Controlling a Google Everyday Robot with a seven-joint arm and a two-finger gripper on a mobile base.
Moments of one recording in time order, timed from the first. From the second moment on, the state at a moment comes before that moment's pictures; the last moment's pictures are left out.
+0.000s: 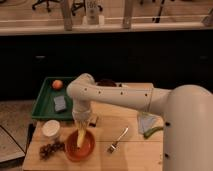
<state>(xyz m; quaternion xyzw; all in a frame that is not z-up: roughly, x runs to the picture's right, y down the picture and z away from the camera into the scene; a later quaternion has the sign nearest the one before) -0.116 0.197 0.735 -0.26 -0.36 -0.65 0.62</state>
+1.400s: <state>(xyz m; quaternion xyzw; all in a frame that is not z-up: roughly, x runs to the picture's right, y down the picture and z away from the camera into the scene) -0.119 0.199 0.729 -0.26 -0.36 -0.65 0.62</state>
